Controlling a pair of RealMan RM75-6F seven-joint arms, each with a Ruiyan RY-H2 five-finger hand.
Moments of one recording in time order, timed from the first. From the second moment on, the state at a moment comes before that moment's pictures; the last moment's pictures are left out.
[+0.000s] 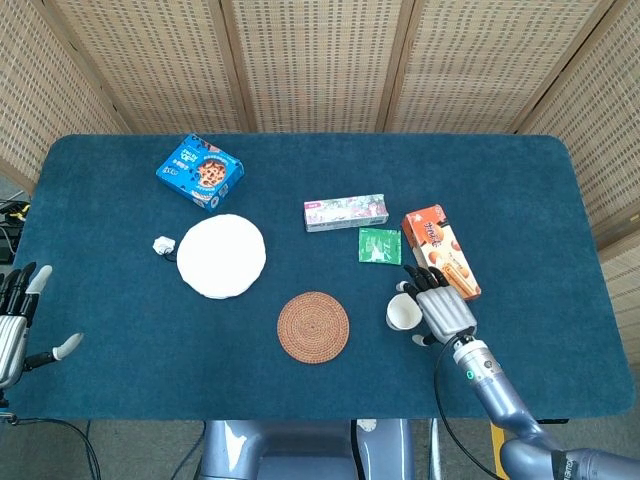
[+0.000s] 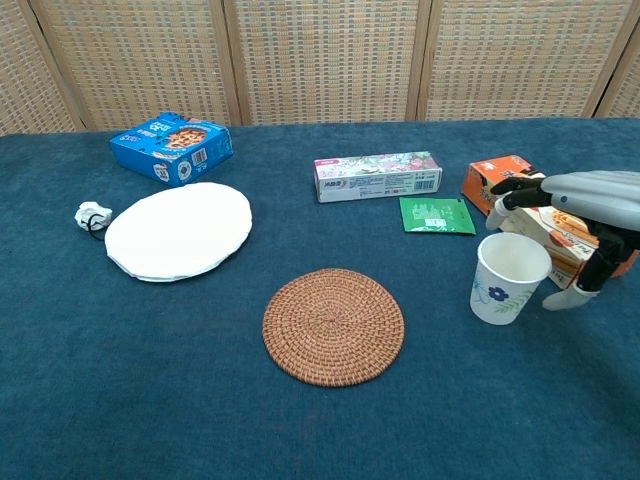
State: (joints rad) left arm -0.09 -1.17 -0.06 -1.56 1.50 1.53 0.11; right arm 0.52 -1.37 0.16 -1.69 -1.14 0.97 -0.47
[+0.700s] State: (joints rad) left arm -0.09 -1.17 -0.06 -1.55 1.50 1.52 0.10; right arm 0.58 -1.40 0.14 -1.75 -1.11 1.00 -0.53
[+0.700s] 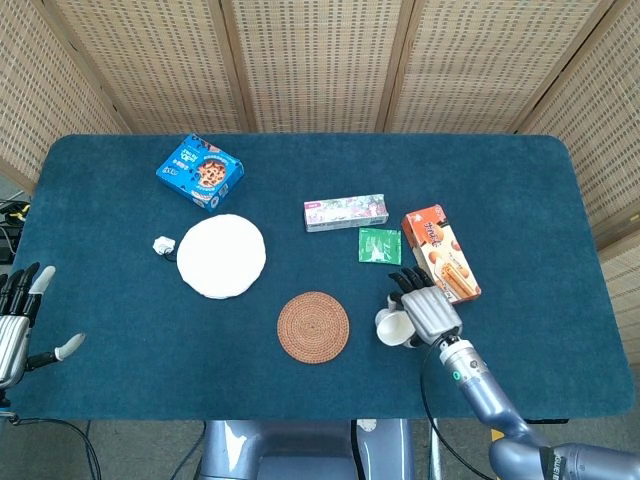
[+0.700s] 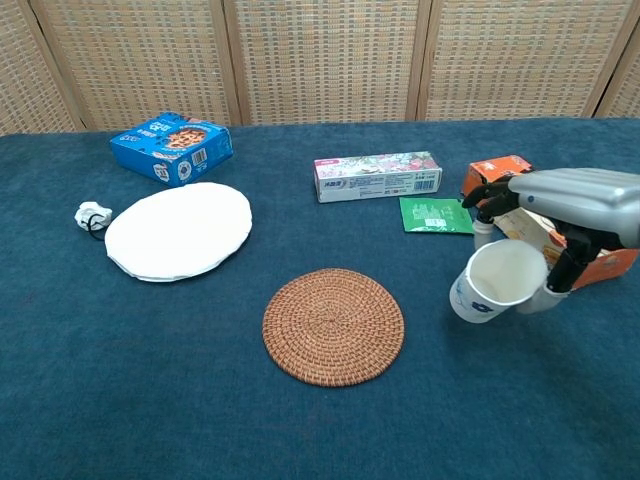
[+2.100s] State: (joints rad) left arm -0.09 -1.16 -0.07 -1.53 1.47 1.50 0.05; right arm 0.85 -1.70 0.19 -1.67 -0.86 1.04 -0.77
